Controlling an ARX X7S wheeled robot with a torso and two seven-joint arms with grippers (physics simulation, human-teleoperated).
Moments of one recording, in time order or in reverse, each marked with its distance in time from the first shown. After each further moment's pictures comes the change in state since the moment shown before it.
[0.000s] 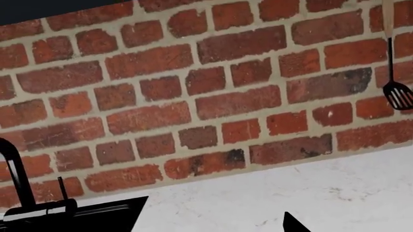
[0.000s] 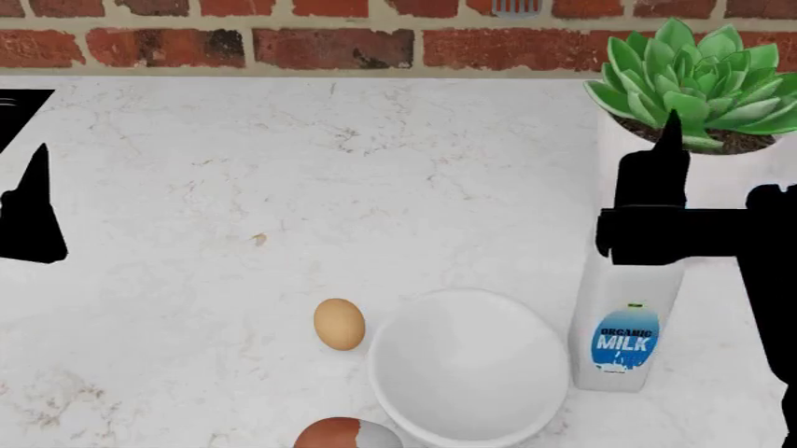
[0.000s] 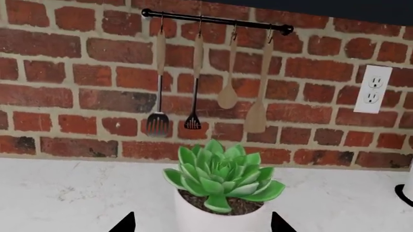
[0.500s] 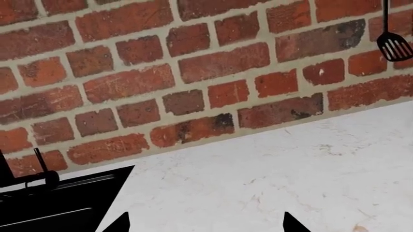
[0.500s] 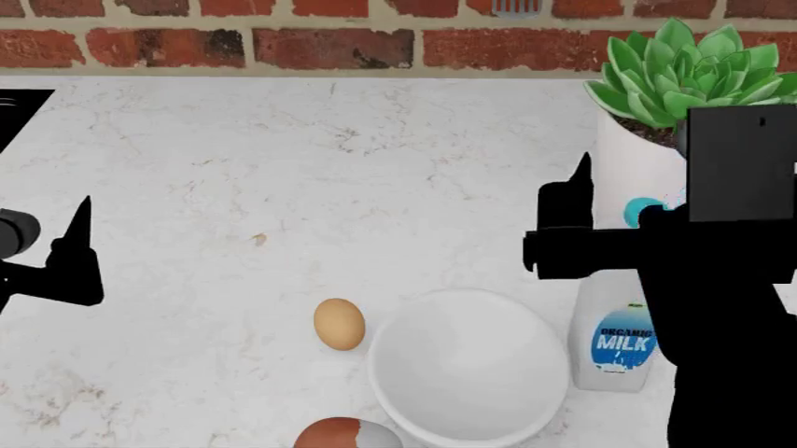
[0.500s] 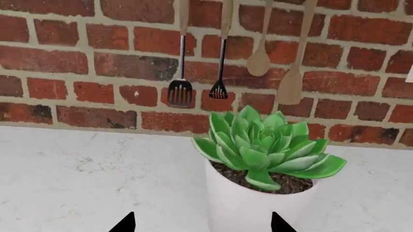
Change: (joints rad) left arm 0.012 0.058 0.066 -0.169 0.070 0.087 0.047; right arm -0.247 -0.236 -0.013 0.215 0.057 -0.187 -0.060
